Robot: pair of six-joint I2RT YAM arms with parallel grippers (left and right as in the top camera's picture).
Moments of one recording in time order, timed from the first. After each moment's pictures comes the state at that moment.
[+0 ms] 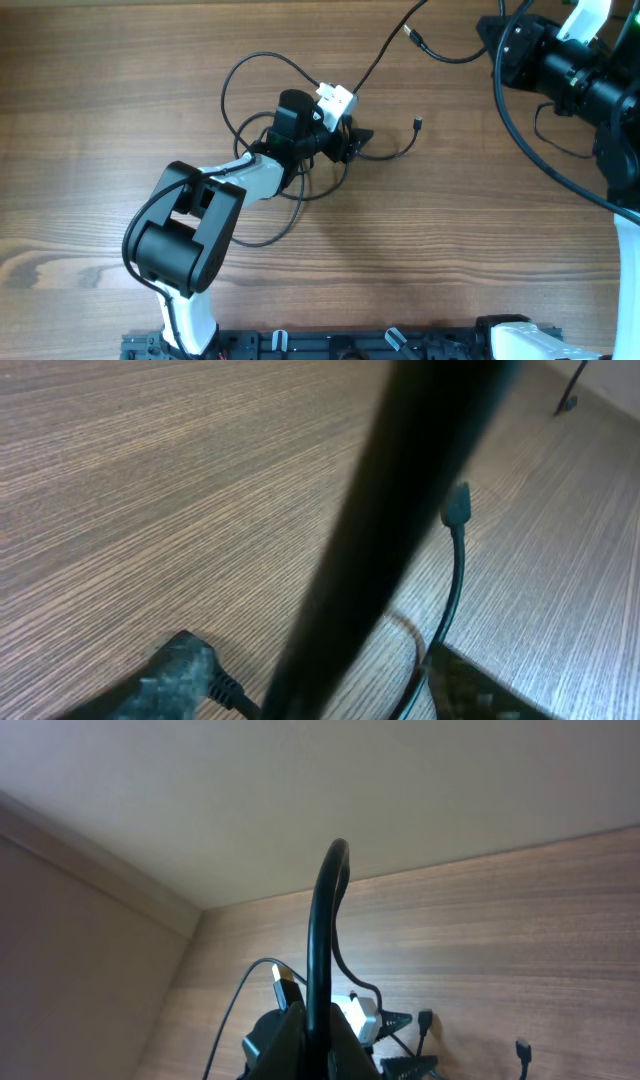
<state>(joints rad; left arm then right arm) -0.46 1.99 0.99 0.46 0.48 -0.02 0.06 1.34 1.83 -0.92 -0.45 0.45</state>
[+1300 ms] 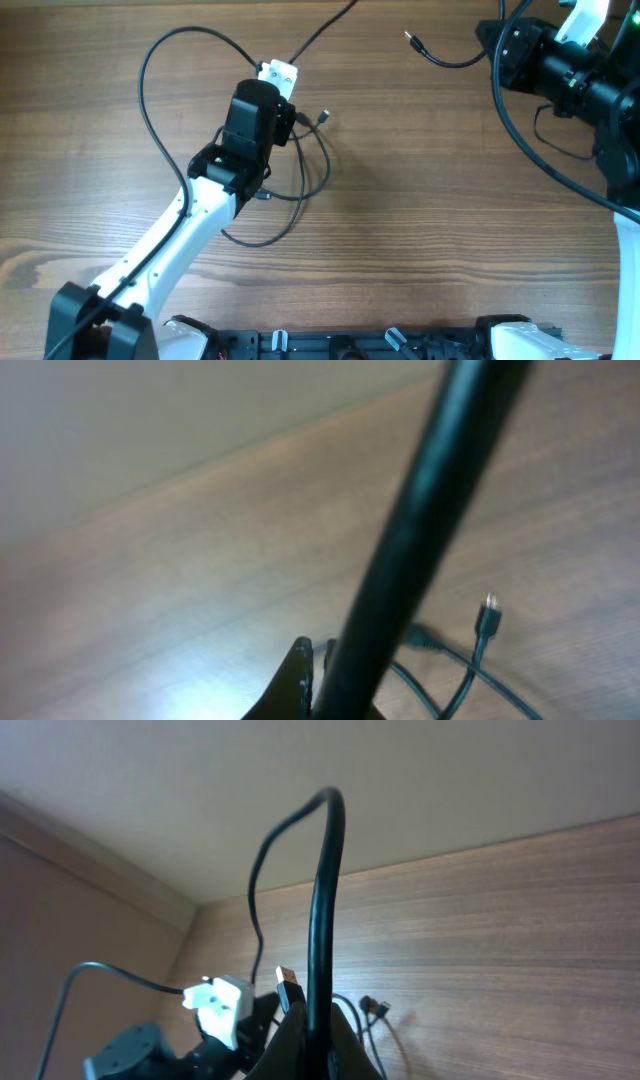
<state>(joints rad) -0.42 1.46 0.99 -0.09 -0.29 0.17 0.06 1.34 1.83 -0.95 -0.45 0.44</state>
